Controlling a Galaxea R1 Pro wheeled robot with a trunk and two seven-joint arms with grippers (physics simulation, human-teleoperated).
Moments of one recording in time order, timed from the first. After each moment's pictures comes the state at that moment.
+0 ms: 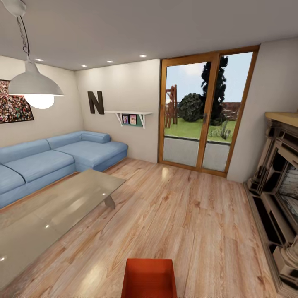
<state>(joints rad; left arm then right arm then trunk) -0.23 0.00 -0.10 0.00 0.43 0.00 0.08 -0.13 -0.05 0.35 0.02 -0.18 -0.17 0.01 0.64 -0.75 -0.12</state>
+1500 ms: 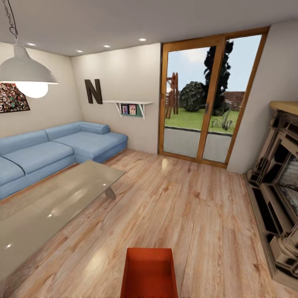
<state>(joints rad) -0.23 0.00 -0.10 0.00 0.42 0.00 0.08 -0.13 -0.05 0.36 0.02 -0.18 -0.17 0.01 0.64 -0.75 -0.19</state>
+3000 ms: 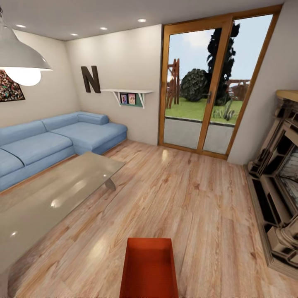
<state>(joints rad) -0.23 0.01 -0.11 -0.01 0.42 0.00 0.08 -0.13 -0.05 0.36 0.02 -0.17 -0.17 0.02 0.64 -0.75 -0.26</state>
